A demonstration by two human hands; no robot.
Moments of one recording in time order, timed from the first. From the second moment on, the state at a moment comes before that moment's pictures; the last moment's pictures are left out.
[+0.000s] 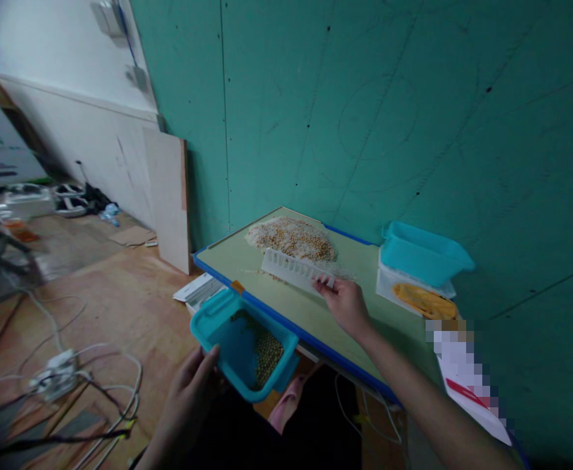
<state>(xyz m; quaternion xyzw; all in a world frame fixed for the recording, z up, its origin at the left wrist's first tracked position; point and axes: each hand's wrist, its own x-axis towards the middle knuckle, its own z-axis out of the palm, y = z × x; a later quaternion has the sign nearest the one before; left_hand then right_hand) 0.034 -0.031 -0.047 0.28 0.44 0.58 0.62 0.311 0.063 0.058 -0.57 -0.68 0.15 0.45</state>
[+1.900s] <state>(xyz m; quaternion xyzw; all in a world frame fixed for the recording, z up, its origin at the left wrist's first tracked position) 0.030 -0.029 -0.041 0.27 0.42 0.58 0.64 0.297 0.075 0.058 -0.59 -0.69 0.09 0.41</state>
